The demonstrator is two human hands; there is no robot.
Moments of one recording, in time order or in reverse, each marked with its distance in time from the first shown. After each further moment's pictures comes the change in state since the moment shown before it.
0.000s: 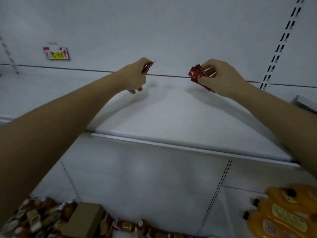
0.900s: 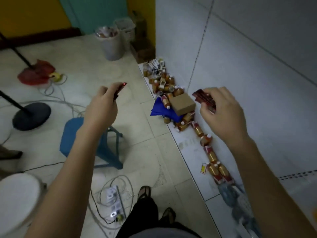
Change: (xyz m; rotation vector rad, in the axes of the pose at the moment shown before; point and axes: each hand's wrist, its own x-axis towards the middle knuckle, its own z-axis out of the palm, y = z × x) left_hand -0.584 -0.059 0.142 0.451 0.600 -1.022; right_hand -0.340 -0.036 0.153 0.238 -0.515 -0.706
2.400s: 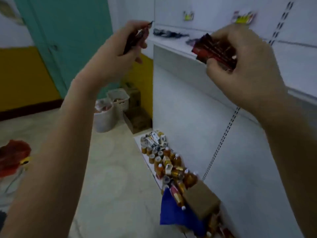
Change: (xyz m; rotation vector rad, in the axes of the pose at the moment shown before) left_hand 0.588 -0.014 -0.119 -0.494 0.040 0.657; right_hand 0.526 -0.119 0.067 -0.001 0.304 -0.203
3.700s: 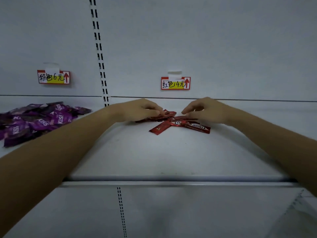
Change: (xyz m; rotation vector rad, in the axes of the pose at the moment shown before) left_hand 0.286 0.127 0.331 -0.300 -1.086 0.639; right_hand -0.006 0.235 -0.153 -0.359 -0.117 1.042
